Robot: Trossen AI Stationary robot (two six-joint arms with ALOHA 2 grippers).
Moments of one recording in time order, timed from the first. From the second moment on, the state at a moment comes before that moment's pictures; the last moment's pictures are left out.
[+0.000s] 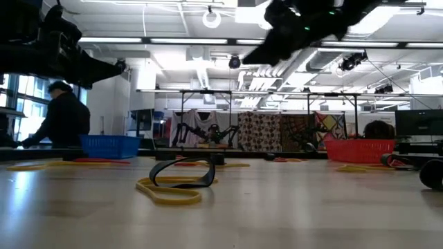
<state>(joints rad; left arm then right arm) 0.41 0.07 0.01 0.05 0.12 0.05 -0.28 1.40 0.93 0.02 -0.25 -0.24</state>
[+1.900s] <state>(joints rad) 0.40 0.08 0.01 0.11 0.09 -0.07 -0.11 2.43 1.92 -0.19 -0.19 -0.15</state>
